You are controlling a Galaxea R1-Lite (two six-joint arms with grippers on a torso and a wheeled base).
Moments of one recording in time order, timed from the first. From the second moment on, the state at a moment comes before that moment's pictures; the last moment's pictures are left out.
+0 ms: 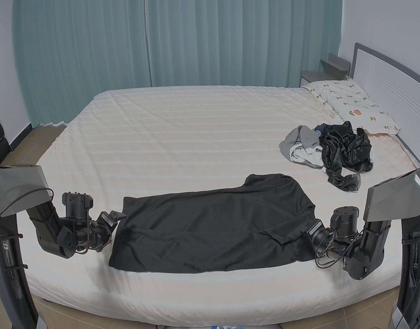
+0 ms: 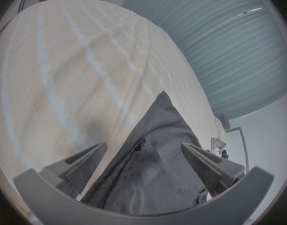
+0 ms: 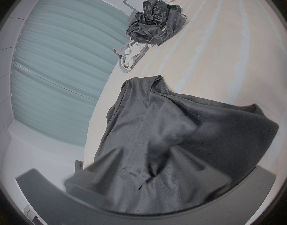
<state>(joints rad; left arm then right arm) -0.01 2.25 -0.63 -0.91 -0.15 -0.96 0.27 2.37 -0.45 -1.42 -0.04 1.08</state>
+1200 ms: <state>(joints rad) -0.01 2.25 -0.63 -0.91 -0.15 -0.96 0.33 2.20 -0.23 -1.42 -0.05 0.94</state>
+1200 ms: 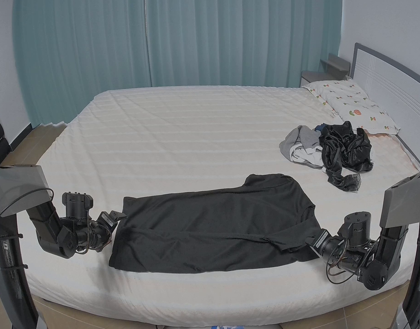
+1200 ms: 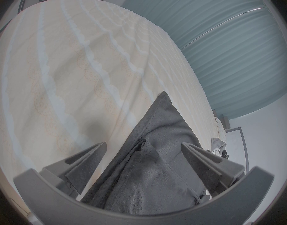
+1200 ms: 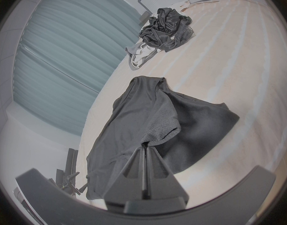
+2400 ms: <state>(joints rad) -0.01 2.25 -0.63 -0.91 -0.15 -0.96 0.20 2.15 -0.24 -1.40 0.03 0.76</state>
